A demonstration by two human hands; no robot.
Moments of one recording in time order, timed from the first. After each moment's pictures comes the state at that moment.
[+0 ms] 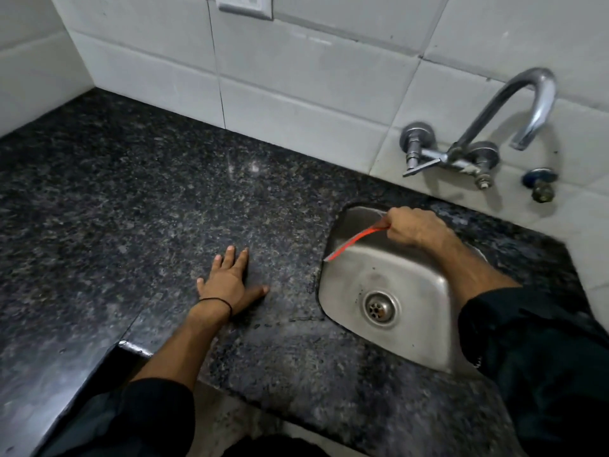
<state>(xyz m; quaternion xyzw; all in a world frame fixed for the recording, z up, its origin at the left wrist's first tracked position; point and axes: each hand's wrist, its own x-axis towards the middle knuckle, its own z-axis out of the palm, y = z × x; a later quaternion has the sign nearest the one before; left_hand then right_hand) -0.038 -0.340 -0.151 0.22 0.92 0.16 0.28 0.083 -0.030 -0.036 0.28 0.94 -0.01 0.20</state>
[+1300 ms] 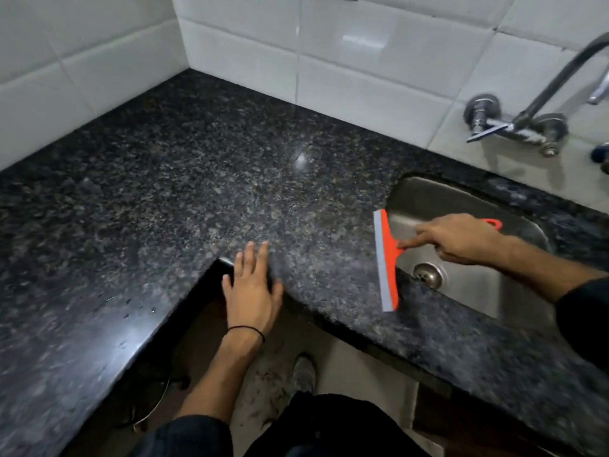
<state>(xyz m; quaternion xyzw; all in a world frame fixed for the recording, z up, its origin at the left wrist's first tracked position) 0.079 -0.491 -0.157 0.17 0.95 0.24 0.08 0.159 -0.130 -0.048 -0.04 0.96 0.19 0.23</state>
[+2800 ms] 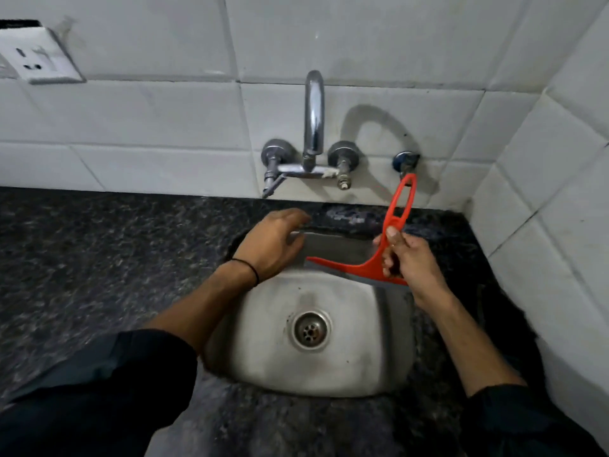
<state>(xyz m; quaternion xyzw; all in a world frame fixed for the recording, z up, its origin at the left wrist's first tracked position) 0.067 -0.048 -0.042 0.59 0.76 0.25 0.06 0.280 0.096 -0.075 0.38 0.62 -0.62 -0.30</state>
